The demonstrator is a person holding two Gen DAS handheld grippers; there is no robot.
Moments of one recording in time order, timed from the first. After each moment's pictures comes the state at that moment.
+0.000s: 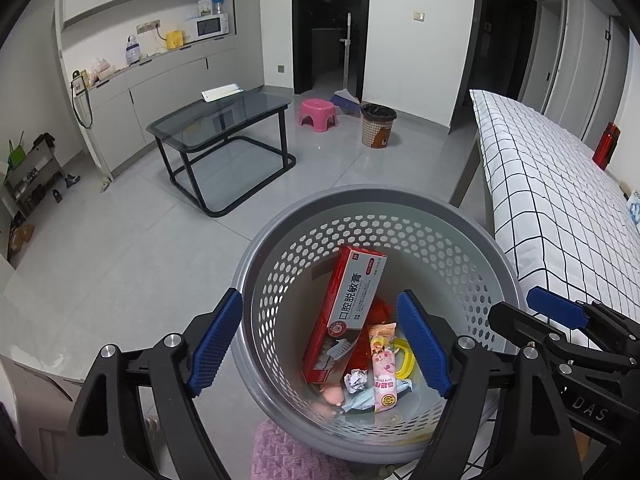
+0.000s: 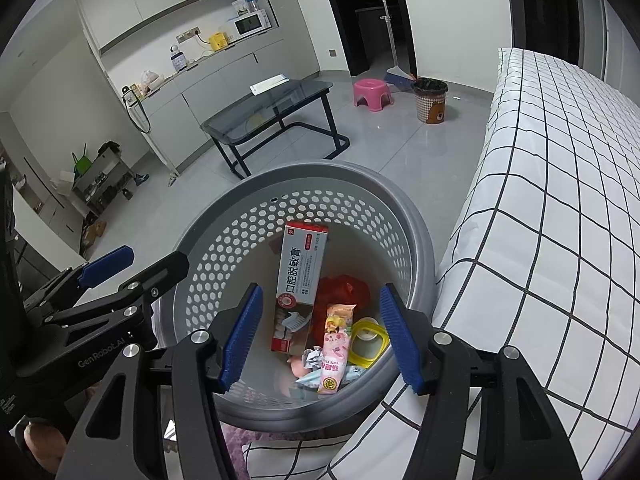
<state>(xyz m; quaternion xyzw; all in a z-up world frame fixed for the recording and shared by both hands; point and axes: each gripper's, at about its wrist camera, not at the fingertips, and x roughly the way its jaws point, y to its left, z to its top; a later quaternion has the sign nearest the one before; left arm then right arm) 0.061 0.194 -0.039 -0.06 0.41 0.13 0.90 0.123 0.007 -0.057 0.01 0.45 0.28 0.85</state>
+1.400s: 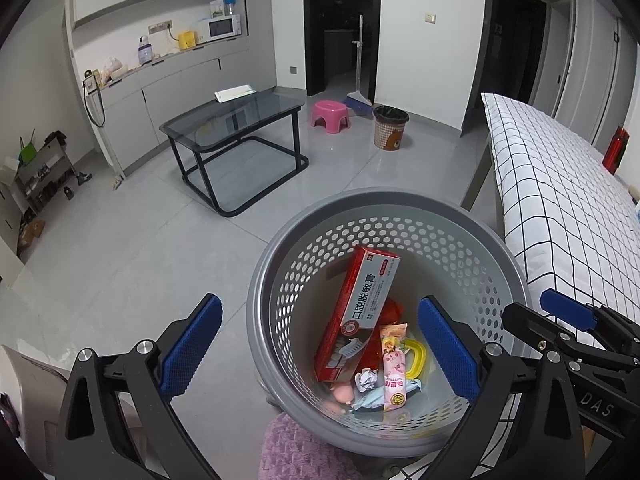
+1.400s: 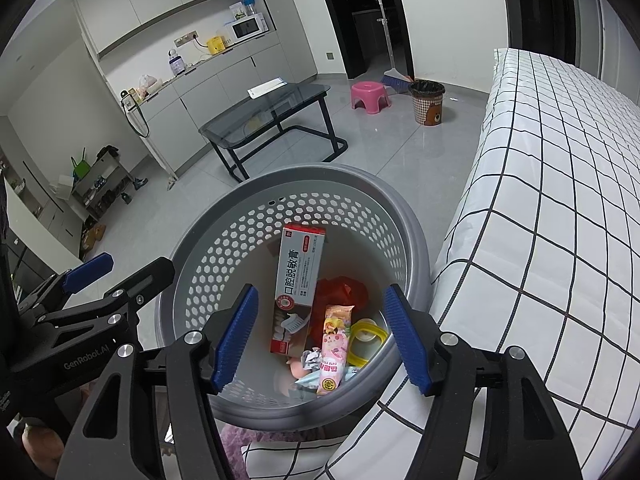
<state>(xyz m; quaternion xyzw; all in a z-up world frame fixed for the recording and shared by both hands) 0.056 0.198 -0.035 -0.06 0.40 0.15 0.90 0.127 0.001 -0.058 0.01 0.45 0.28 0.85</state>
